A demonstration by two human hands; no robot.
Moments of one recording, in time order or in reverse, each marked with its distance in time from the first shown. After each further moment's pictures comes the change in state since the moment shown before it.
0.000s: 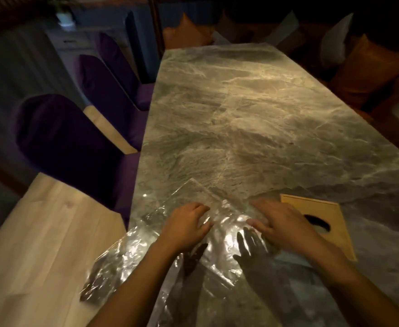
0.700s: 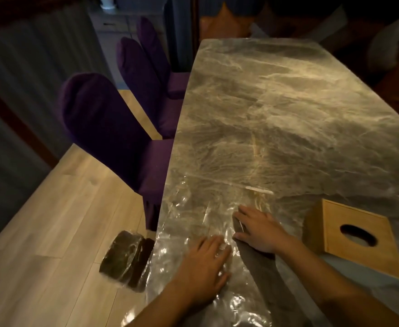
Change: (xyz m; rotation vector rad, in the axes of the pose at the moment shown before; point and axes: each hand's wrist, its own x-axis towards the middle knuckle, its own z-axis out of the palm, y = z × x) left_hand -0.092 -0.015 0.058 0.188 -0.102 0.053; right_hand 0.050 -0.050 0.080 -0.139 -0.396 -0.079
